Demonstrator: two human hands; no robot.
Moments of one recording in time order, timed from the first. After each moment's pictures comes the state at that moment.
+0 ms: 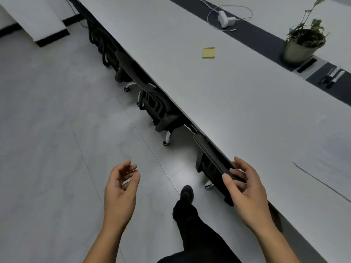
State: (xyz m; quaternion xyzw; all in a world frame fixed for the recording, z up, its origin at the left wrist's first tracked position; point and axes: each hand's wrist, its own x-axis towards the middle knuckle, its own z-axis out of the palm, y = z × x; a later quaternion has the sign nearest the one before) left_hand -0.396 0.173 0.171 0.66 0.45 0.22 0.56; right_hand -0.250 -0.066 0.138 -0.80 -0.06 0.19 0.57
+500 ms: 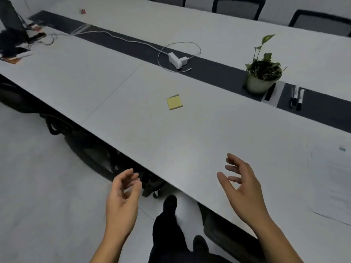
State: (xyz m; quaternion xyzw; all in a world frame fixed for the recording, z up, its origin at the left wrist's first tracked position) left_hand -0.093 0.367 0.185 0.74 0.29 0.11 0.60; right_hand -0.020 0.098 0.169 -0.83 0.04 0.07 0.55
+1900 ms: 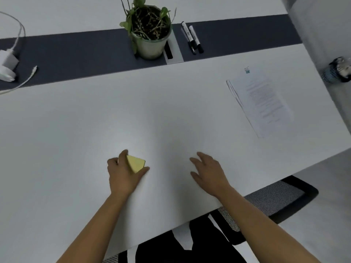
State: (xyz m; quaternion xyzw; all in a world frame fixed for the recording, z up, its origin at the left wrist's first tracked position) left_hand 0.254 0.344 -0.022 0.90 -0.03 -0.32 0.31; right_hand 0.067 0.110 -0.026 -0.94 0.23 0.20 0.17
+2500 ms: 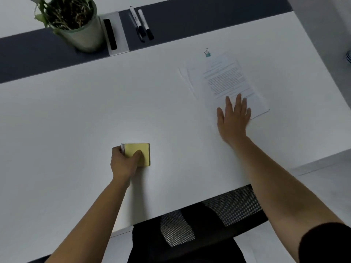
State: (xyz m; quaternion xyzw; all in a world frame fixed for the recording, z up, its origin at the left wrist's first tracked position) left_hand 0.132 0.124 -0.033 0.87 0.14 -0.26 0.39; right_hand 0.017 -0.207 -0.061 -0.90 0.43 0.02 0.12
